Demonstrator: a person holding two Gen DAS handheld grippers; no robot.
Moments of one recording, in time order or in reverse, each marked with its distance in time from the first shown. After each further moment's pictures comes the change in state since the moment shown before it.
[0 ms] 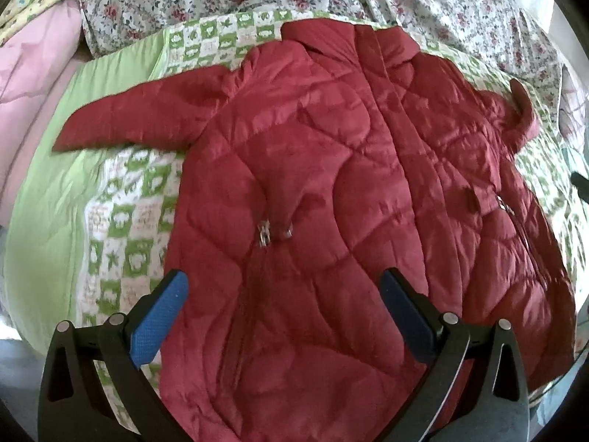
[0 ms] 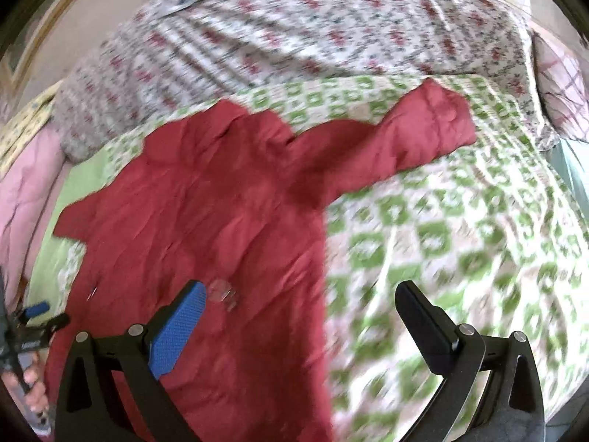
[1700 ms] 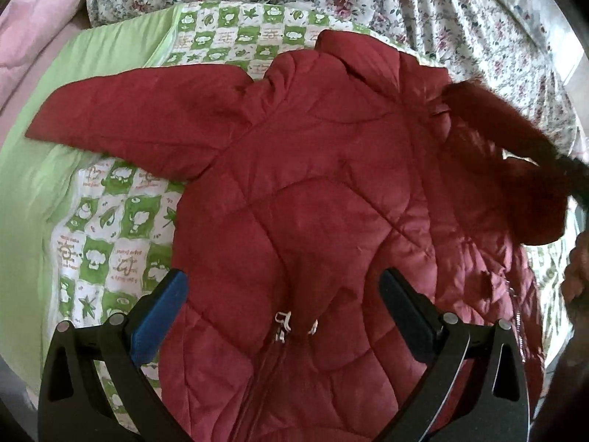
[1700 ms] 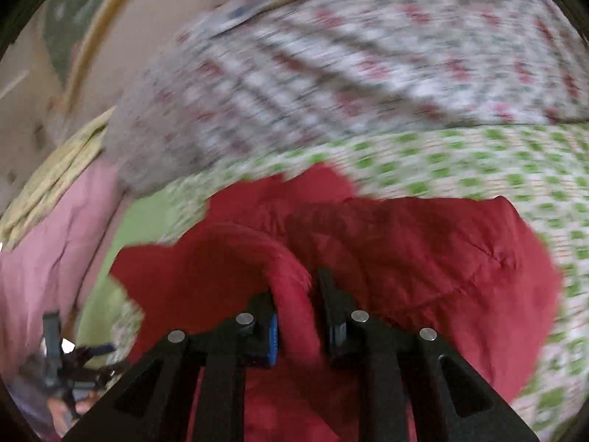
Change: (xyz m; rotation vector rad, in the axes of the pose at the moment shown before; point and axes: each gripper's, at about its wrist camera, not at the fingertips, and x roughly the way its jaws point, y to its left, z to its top) left arm 0.044 0.043 0.054 -0.155 0.016 -0.118; right arm 0.087 0.105 0.099 -0.173 -0.036 0.396
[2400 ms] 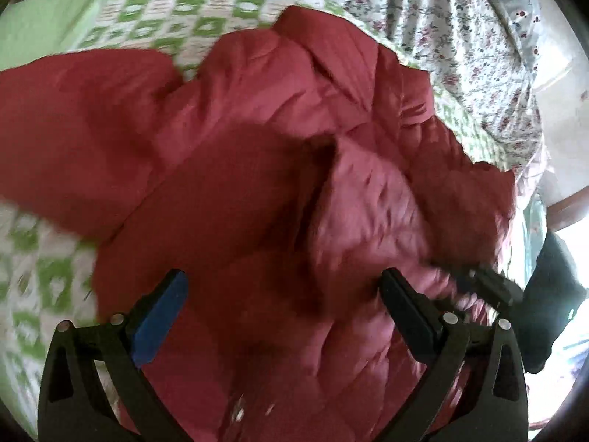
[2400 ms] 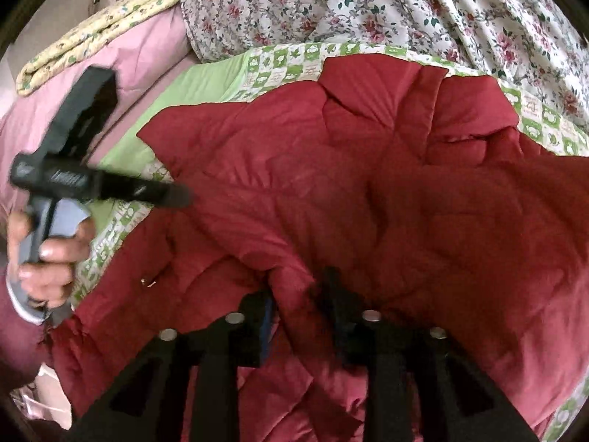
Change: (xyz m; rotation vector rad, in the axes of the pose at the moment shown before) left arm 0.064 -0.004 0.072 0.005 0.161 -0.273; right arm 0.074 0.088 -0.076 -0.291 0.278 0.062
